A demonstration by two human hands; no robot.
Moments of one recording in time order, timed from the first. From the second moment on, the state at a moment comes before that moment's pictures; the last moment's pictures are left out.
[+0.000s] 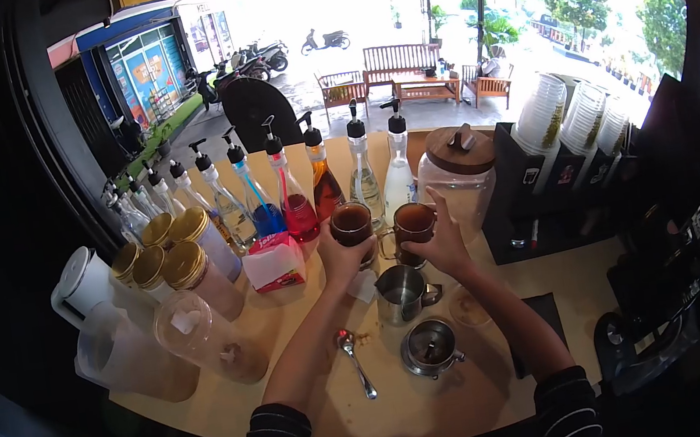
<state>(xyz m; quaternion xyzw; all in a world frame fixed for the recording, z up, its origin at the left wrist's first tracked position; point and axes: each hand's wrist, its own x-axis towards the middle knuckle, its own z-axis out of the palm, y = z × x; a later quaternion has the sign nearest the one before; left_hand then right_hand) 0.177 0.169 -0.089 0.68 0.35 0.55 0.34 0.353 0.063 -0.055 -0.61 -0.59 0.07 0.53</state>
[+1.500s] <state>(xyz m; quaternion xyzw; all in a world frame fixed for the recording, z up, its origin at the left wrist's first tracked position) 0.084 0.116 -0.055 0.75 0.35 0.46 0.33 0.297 0.008 -0.018 -0.56 -0.64 0.00 0.52</state>
